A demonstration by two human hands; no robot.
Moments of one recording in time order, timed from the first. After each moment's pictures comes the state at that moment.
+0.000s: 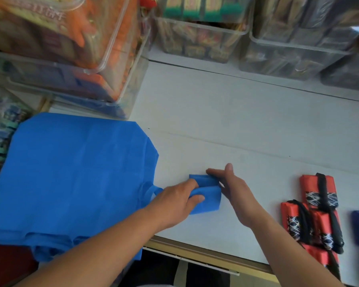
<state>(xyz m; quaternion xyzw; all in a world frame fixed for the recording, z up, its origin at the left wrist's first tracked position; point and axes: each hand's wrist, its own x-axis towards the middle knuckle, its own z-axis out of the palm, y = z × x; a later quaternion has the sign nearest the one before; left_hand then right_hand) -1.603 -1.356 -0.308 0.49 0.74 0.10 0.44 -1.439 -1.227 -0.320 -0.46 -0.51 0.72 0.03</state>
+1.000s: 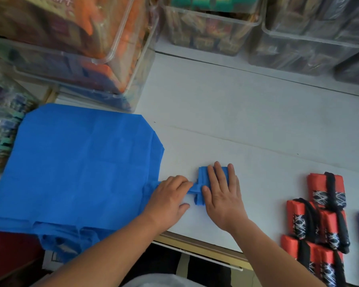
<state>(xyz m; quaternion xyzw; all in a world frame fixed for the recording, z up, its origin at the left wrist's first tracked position) -1.605 -1.399 -0.367 0.58 0.76 0.15 0.25 -1.439 -1.275 -0.378 -0.38 -0.90 0.20 -0.11</state>
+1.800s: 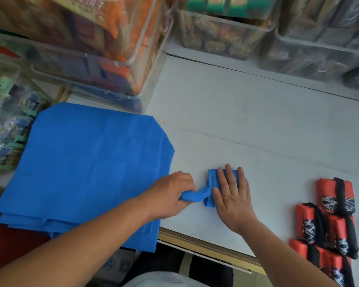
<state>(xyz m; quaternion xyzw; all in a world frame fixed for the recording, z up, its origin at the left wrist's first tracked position) -1.656 -1.388 -0.311 0.59 0.68 0.21 0.39 -1.447 -1.271 -0.360 -0.38 -0.87 0.25 -0.19</state>
